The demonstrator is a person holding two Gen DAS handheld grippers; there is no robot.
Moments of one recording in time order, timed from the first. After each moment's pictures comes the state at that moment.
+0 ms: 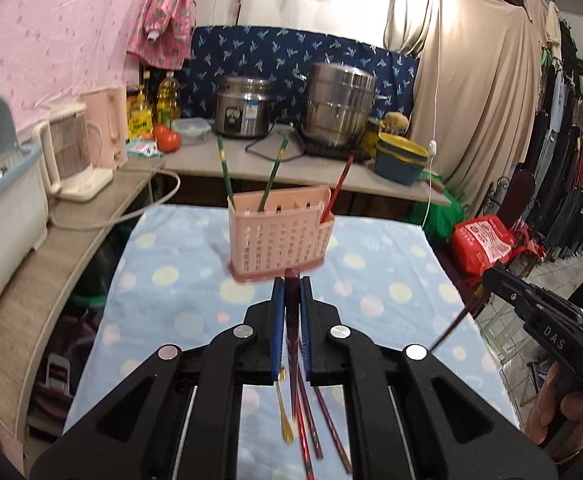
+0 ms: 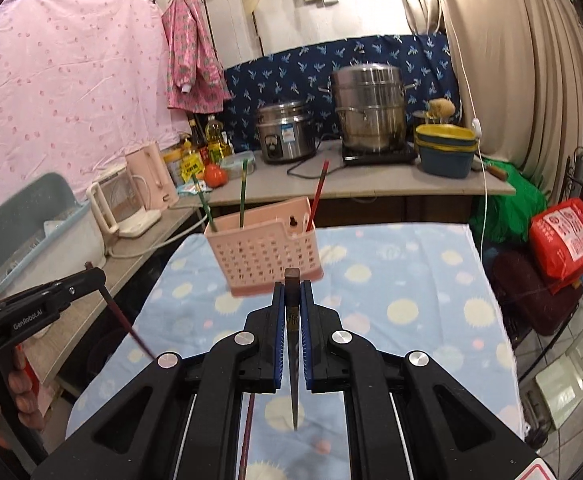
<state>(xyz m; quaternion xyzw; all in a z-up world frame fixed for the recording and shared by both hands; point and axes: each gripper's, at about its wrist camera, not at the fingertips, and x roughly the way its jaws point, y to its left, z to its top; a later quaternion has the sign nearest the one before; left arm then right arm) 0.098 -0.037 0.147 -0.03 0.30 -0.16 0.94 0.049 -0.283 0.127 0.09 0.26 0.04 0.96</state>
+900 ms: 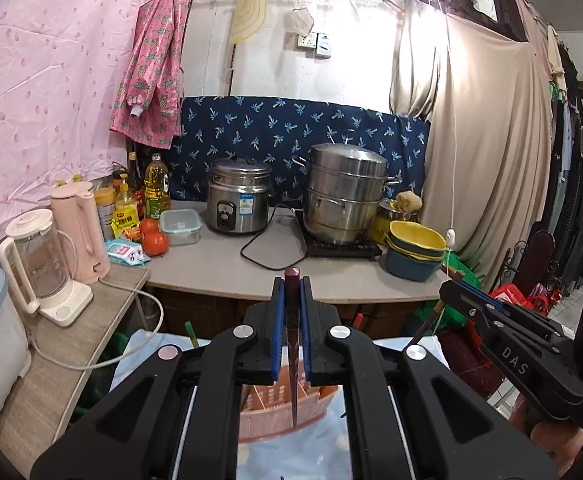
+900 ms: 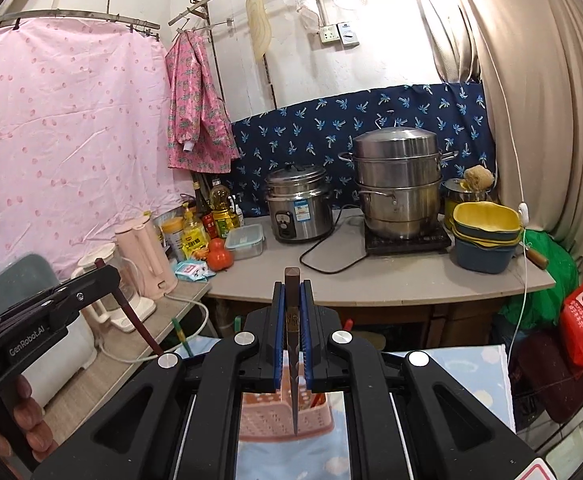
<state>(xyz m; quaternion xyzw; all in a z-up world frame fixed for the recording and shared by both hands) 0.251 -0.089 0.251 -0.03 0.19 -0.15 0.97 0.243 -0.297 0.224 0.09 0.19 0.07 0.98</state>
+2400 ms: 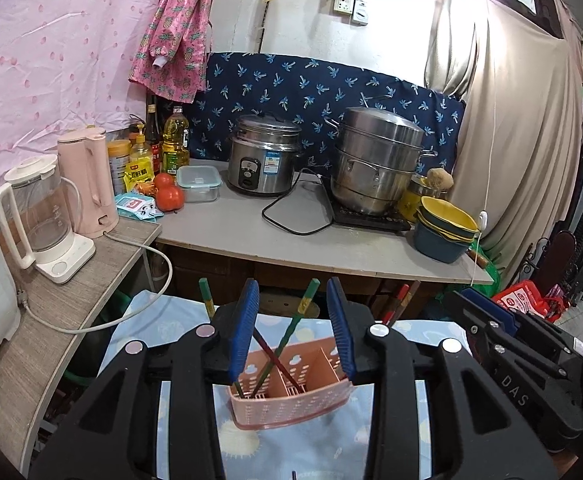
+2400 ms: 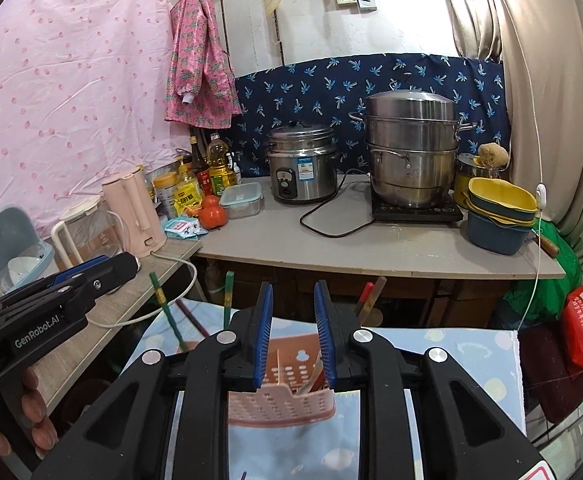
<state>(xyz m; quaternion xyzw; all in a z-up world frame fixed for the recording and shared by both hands) 0.286 -0.071 0.190 -0.06 0.25 -0.11 0.96 0.271 -0.264 0.169 0.06 0.24 0.07 0.97</state>
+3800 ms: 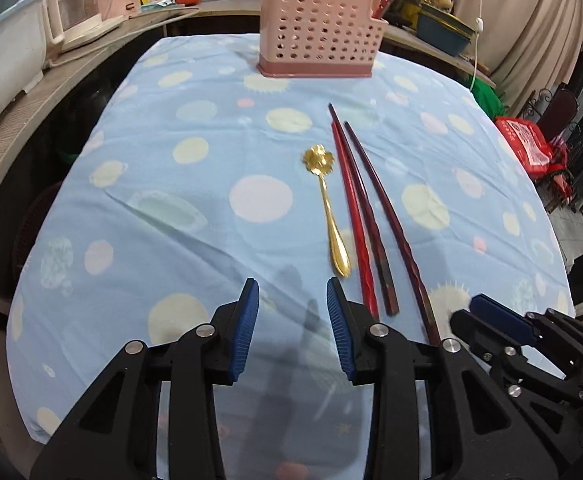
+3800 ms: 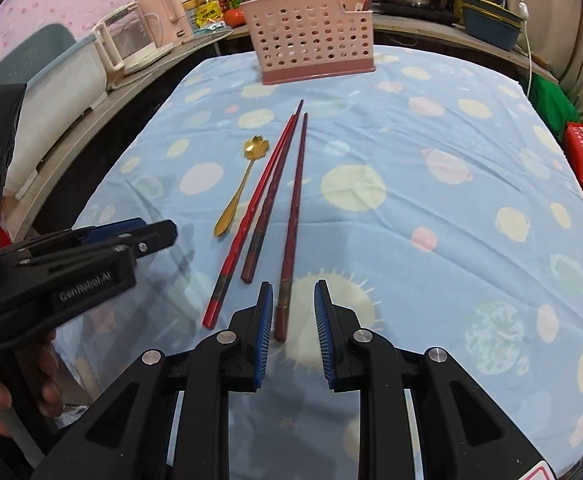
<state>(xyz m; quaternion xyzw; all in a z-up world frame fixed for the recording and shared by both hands) 0.047 -0.028 -0.043 -0.01 0.49 -0.13 0.86 -0.003 -0.186 -0.050 0.05 0.48 0.09 0.87</state>
